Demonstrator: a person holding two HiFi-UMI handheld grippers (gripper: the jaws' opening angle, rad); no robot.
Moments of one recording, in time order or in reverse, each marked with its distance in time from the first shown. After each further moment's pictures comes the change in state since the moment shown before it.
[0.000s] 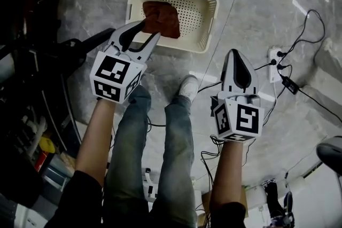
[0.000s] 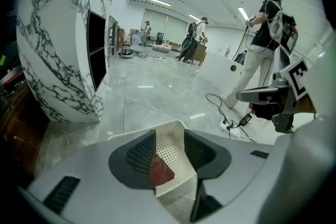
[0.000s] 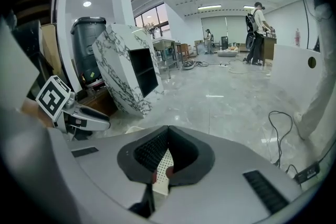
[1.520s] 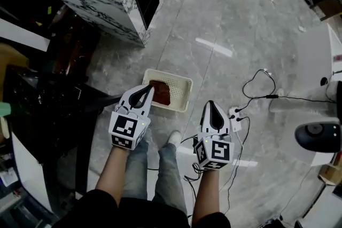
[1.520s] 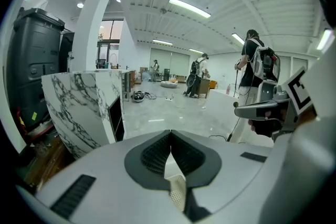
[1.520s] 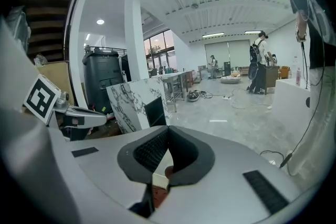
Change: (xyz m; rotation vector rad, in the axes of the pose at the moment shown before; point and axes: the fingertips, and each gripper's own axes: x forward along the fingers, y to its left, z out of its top) left arm -0.287 -0.053 0.257 0.029 -0.353 0.157; right arm -0.209 0.092 0.284 -0.057 -0.246 0.013
